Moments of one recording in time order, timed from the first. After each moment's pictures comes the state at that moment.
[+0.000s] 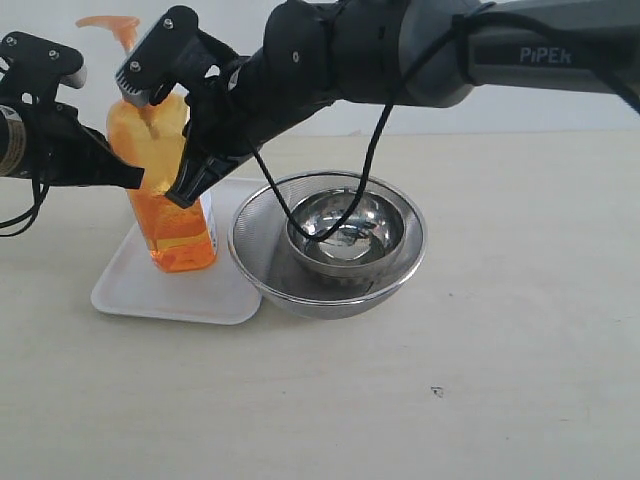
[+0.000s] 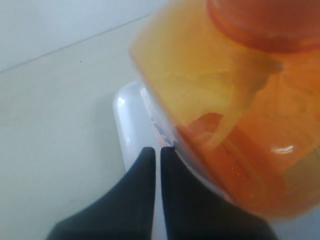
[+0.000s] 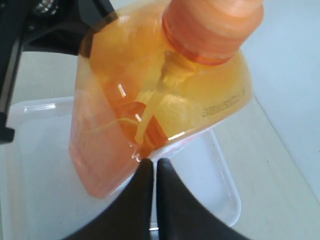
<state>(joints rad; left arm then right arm) -0.10 1.68 -0.95 1.74 -0.15 -1.49 0.77 2.05 -1.68 0.22 0.37 -0.71</state>
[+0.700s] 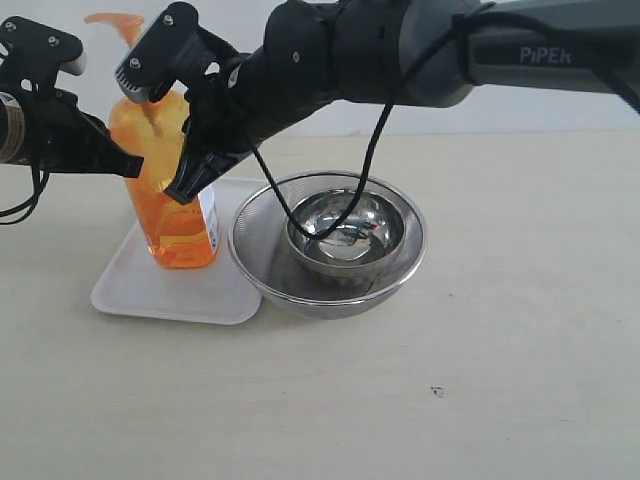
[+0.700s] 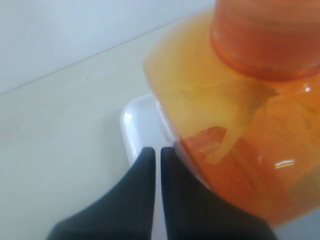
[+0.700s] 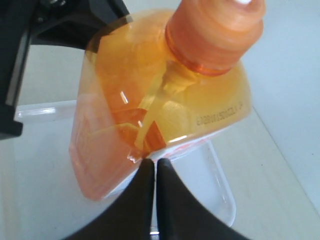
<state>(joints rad) -0.10 1.68 -0.98 1.74 -0.15 -1.46 0.77 2.05 -1.68 0.22 0.35 -0.71</state>
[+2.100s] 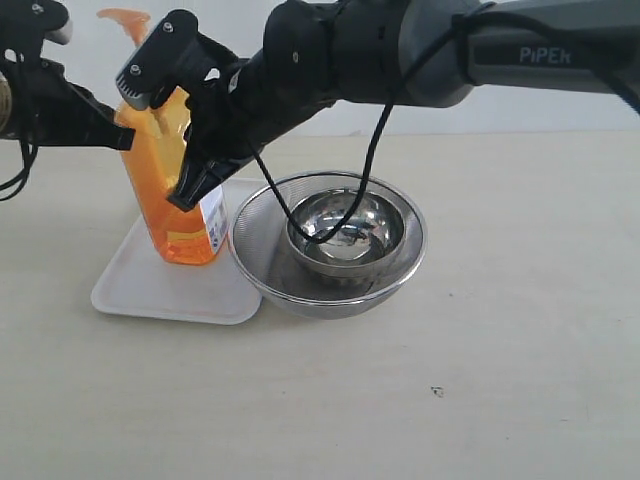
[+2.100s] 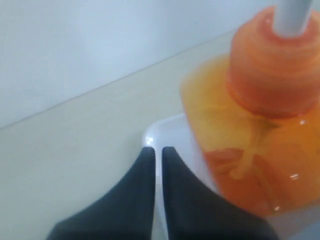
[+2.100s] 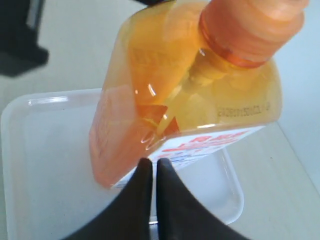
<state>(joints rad) -0.10 1.62 -1.00 1.75 -0.09 -1.48 0.77 2.05 -1.68 0.22 0.39 -0.71</state>
